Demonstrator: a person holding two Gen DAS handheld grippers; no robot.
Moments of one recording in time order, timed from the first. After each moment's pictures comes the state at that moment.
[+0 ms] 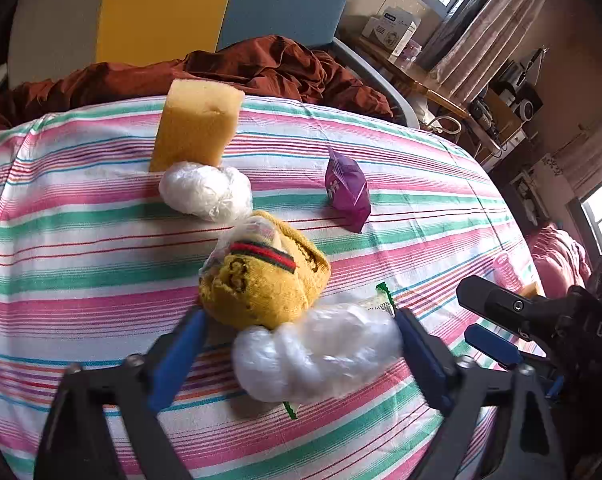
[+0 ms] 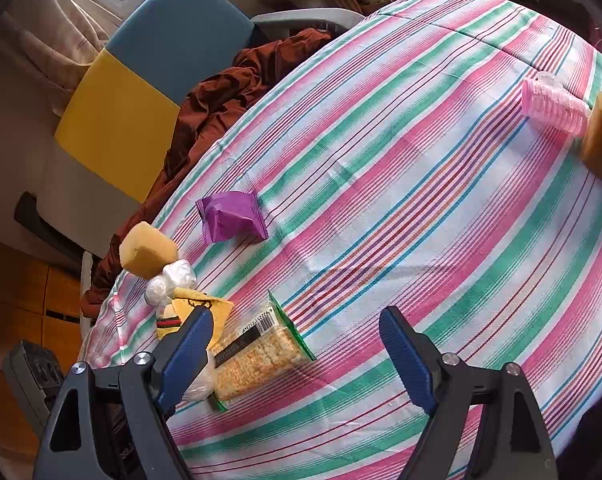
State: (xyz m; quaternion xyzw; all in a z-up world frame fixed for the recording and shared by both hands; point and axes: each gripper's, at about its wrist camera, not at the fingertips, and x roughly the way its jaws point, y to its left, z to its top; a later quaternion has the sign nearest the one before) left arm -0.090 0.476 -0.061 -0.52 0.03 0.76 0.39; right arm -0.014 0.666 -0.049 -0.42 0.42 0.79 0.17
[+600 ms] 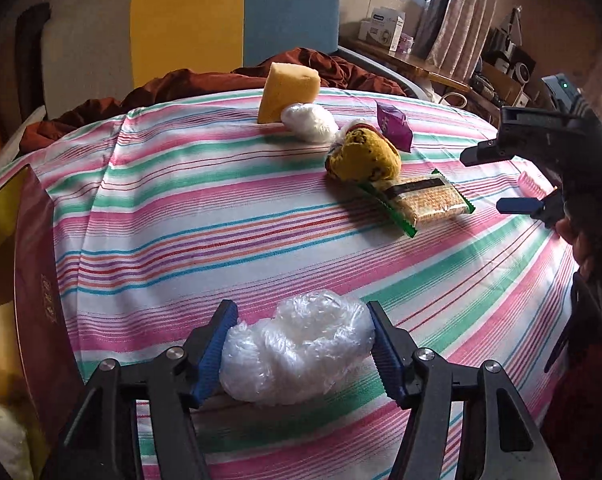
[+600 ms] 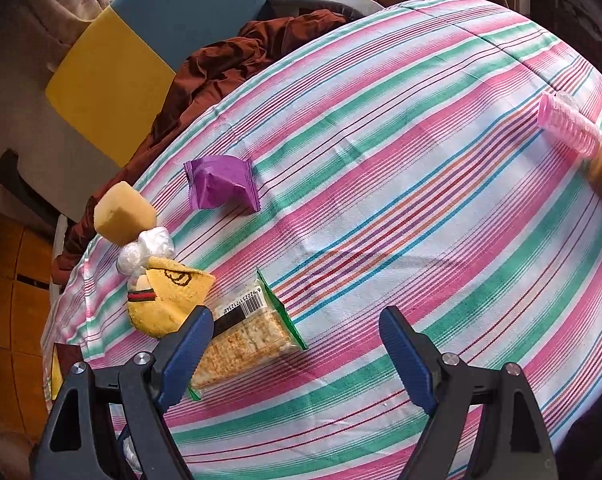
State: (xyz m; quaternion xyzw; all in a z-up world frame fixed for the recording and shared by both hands) left arm -0.030 0.346 -0.080 -0.43 0.12 0.81 0.37; right arm -0.032 0.648 -0.060 -0.47 0.35 0.79 0.18
